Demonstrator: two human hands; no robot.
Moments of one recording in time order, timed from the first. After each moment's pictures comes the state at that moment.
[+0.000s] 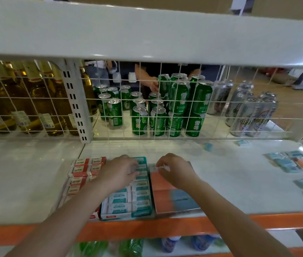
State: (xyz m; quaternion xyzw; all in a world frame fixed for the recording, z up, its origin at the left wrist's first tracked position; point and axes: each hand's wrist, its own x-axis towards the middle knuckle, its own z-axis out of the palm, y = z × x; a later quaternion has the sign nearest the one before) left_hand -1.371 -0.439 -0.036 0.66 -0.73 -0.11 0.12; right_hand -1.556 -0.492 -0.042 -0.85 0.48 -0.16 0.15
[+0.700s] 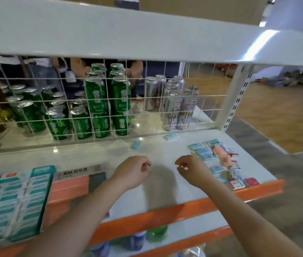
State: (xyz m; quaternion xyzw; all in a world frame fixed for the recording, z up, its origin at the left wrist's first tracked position) left_hand -1.631 -0.518 -0.051 0.59 -0.76 -0.22 0.18; right_hand -1.836 -0.524 -0.046 -0.74 0.64 -0.15 0.16
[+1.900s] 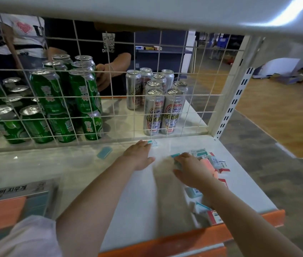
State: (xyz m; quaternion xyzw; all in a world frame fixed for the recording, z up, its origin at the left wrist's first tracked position) left_hand -1.742 -0.656 -0.067 0.61 -0.78 -0.13 -0.04; right_hand -1.923 -0.619 -0.065 -0.78 0.62 -0.01 0.09
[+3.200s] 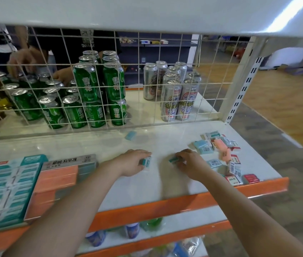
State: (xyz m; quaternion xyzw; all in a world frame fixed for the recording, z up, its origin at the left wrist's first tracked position) left_hand -1.647 -0.553 -0.071 0.56 -0.79 -0.24 -0.01; right_hand -1.869 -0.553 -0.073 -0.76 0.62 -0.07 0.19
